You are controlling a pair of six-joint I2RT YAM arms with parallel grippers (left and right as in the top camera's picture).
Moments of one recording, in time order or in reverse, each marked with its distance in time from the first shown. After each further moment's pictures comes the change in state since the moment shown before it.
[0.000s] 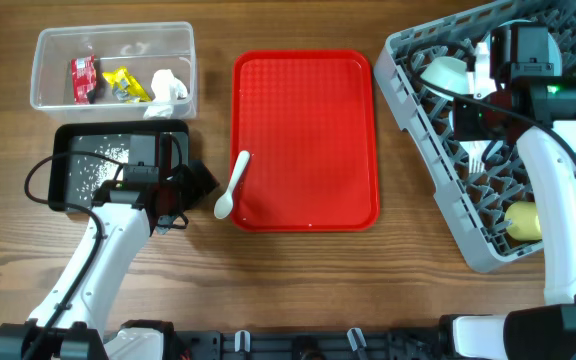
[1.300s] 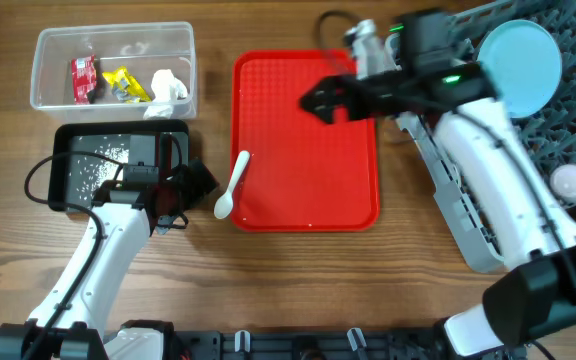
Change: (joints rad) left arm 0.000 0.000 0.000 0.000 0.000 0.000; right arm 0.336 0.149 0.011 0.374 -0.742 0.338
